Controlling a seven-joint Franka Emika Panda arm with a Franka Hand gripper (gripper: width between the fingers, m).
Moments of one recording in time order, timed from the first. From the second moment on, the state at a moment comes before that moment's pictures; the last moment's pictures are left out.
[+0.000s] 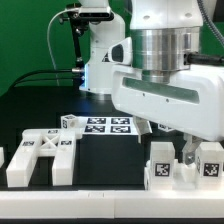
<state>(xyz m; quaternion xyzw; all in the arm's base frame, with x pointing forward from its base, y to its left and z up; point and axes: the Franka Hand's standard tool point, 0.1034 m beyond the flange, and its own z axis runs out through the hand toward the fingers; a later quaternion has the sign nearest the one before) 0.651 0.047 0.079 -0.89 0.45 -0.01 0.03</state>
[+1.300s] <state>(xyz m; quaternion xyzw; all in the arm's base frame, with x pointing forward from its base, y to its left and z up) 0.654 0.040 0.075 -0.88 0.47 -0.01 0.02</state>
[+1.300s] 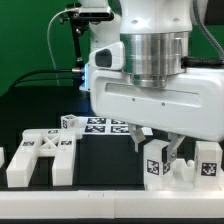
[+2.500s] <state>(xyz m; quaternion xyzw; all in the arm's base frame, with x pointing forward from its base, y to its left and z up) 0.649 0.040 0.081 -0.61 0.79 0.01 0.03</state>
